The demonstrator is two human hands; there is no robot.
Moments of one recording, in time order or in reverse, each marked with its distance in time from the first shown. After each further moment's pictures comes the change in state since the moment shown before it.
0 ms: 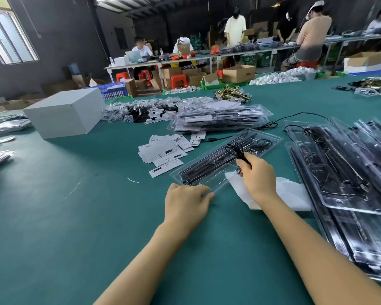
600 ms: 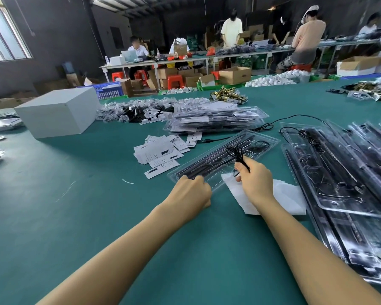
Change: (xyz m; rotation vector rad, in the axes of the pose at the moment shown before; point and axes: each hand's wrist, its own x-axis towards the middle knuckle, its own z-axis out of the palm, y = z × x) left_hand 0.032 0.014 -0.018 0.616 -0.318 0.462; right_hand -0.002 0.005 -0.001 0.053 -0.036 0.075
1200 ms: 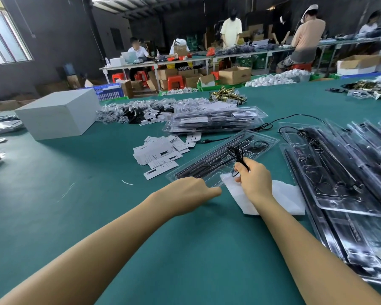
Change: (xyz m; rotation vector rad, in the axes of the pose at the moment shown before) left_hand 0.007 -0.021 -0.002 -0.103 -0.108 0.249; right_hand 0.003 0.002 0.000 0.051 -0.008 0.058
